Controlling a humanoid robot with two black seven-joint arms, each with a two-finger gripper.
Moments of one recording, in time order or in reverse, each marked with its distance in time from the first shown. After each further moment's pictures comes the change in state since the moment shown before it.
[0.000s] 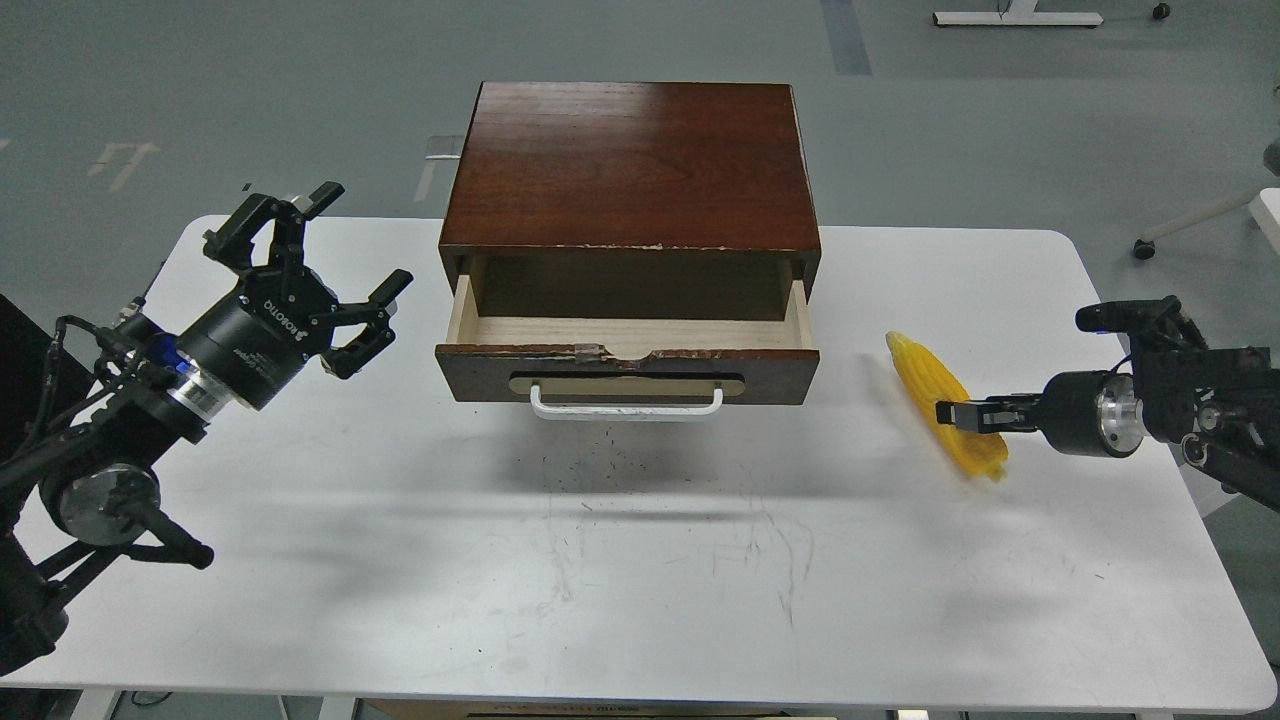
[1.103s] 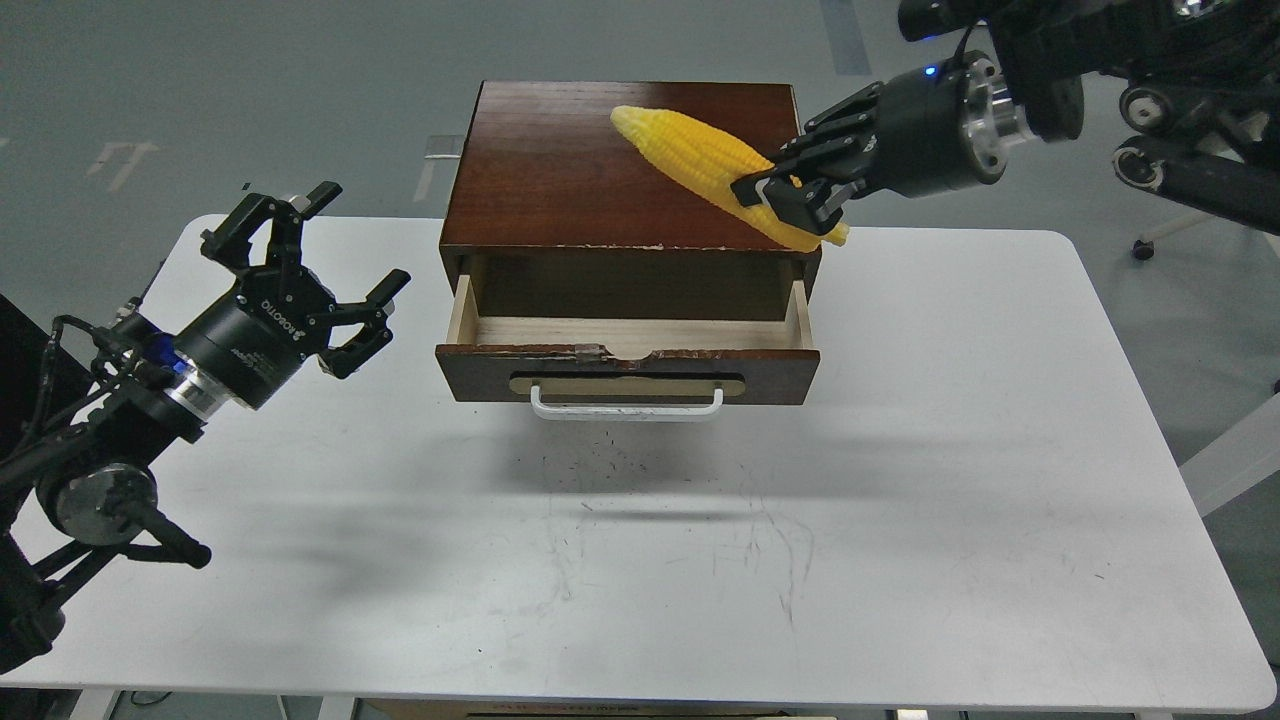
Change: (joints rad) left arm 0.000 0.006 -0.002 0.001 0.000 0.000 0.000; right arm 0.796 0.129 -0.249 0.432 -0.207 0.004 0.000
